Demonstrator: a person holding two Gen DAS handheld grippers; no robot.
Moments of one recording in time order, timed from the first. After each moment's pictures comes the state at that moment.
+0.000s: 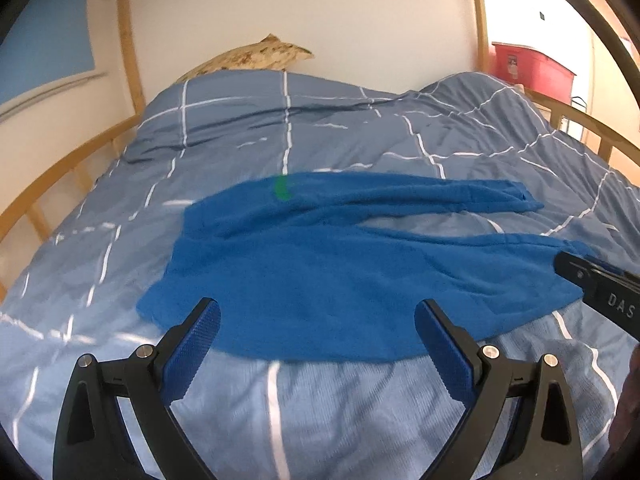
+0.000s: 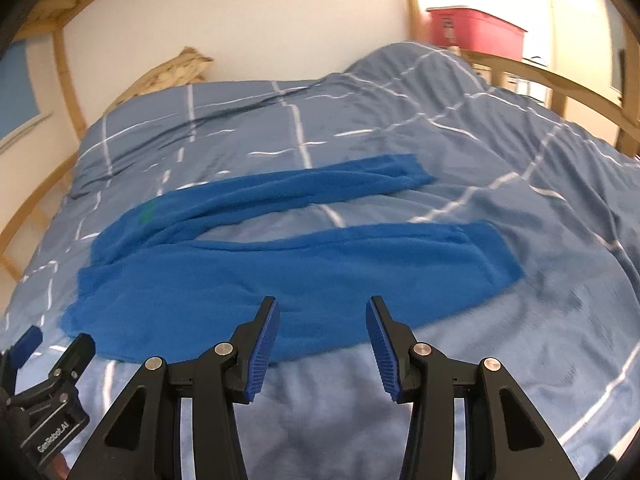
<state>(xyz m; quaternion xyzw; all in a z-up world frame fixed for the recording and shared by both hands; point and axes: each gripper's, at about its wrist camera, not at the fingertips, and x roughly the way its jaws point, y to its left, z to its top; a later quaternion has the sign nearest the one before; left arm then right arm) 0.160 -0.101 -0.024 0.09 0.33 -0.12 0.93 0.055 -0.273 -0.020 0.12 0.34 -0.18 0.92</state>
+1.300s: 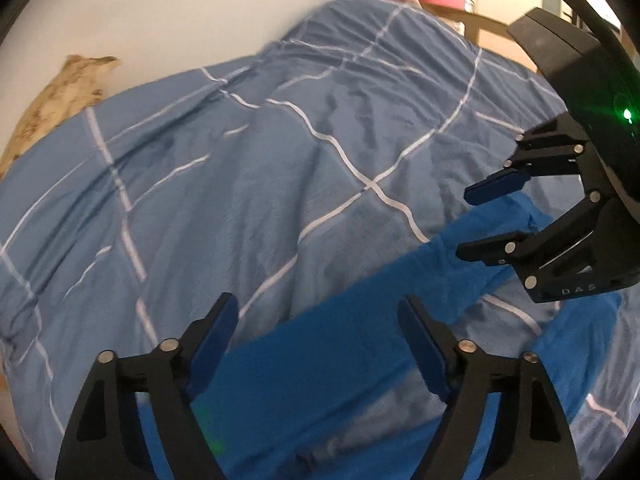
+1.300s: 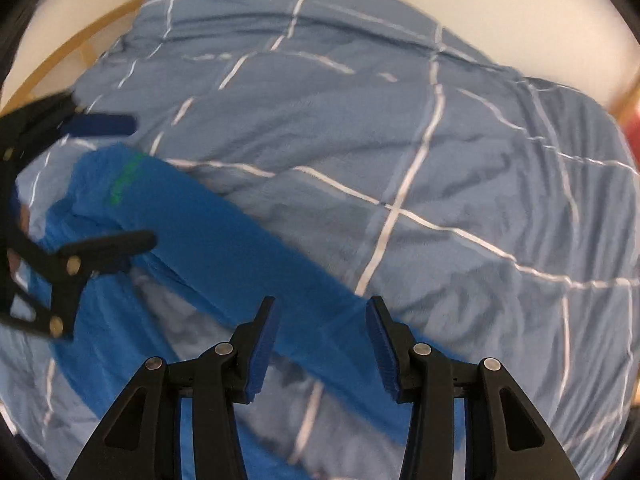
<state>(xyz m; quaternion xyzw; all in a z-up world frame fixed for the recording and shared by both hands) 0.458 -0.272 -0.011 0.25 0.41 -0.34 0.81 0.378 -0.358 0.006 -0.11 0.54 0.05 0.83</state>
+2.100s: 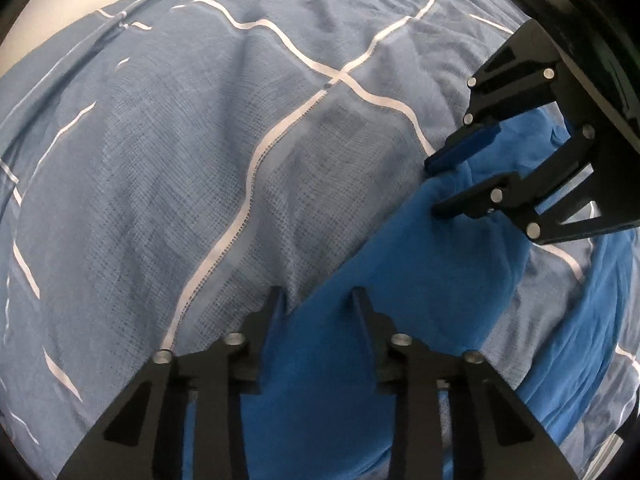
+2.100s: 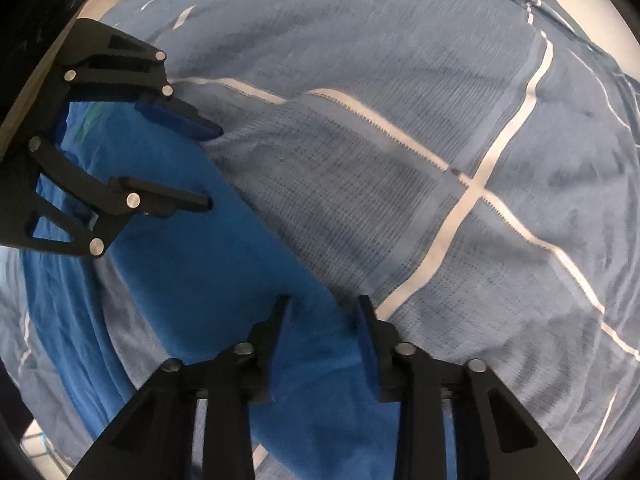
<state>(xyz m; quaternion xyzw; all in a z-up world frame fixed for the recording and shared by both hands) 0.505 -0.306 -0.105 0.32 0.52 -0.41 0.68 0.441 -0.376 -0.085 -0.13 0.62 0.17 0.75</state>
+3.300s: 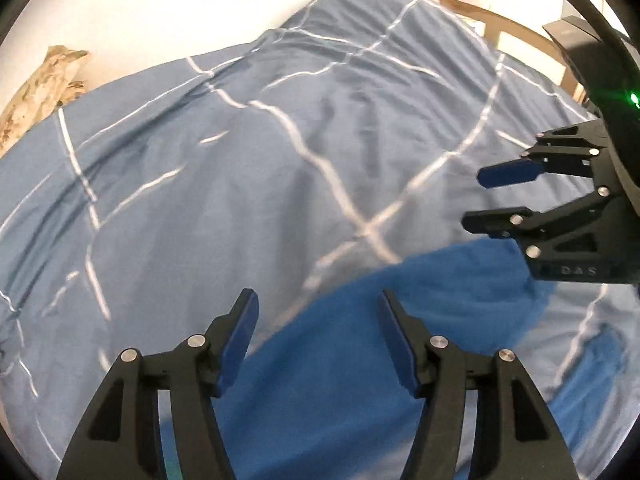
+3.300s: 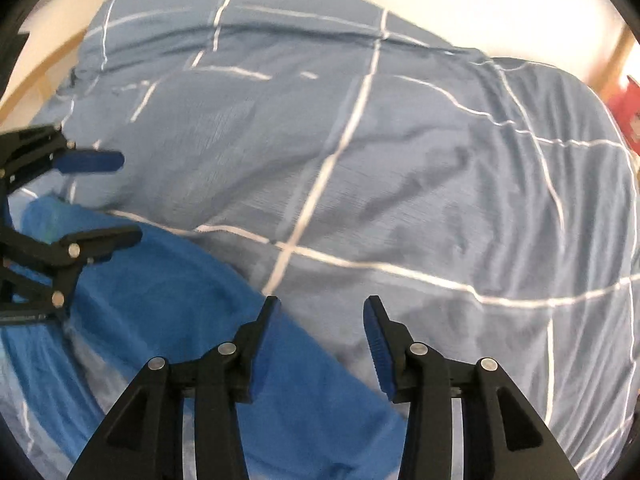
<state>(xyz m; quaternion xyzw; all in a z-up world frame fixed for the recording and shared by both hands) 0.493 -0.346 -0.025 0.23 0.44 -0.33 0.80 0.421 -0.459 -0.001 -0.07 0.52 0.00 0.85</state>
